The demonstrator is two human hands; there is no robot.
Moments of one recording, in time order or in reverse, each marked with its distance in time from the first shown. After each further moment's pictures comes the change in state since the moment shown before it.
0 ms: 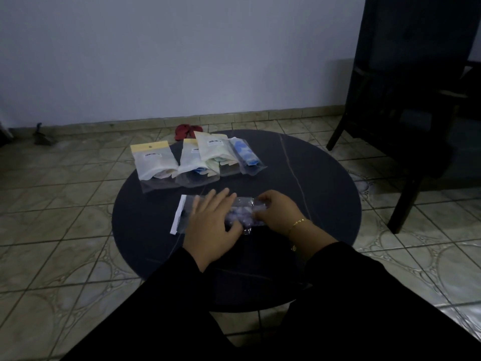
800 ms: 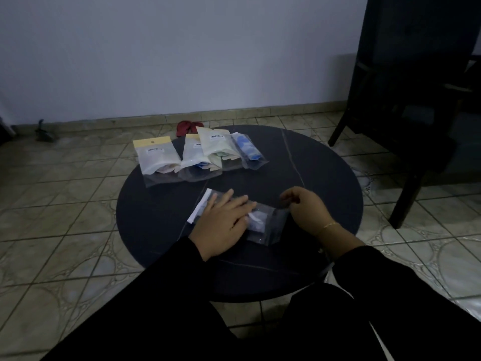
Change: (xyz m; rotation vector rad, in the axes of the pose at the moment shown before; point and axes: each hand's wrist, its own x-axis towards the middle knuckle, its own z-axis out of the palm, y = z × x) left_hand 0.001 0.009 -0.009 -0.043 -0.322 0.103; right_hand -0.011 0.035 -0.024 0.059 0.106 -0.012
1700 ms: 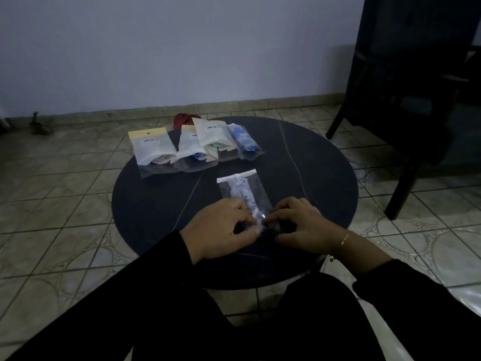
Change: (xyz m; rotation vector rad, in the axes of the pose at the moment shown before) left_hand -0.024 0.024 -0.020 -0.006 -0.038 0.189; right_hand -0.045 0.007 -0.017 -0.473 -0.391 -0.333
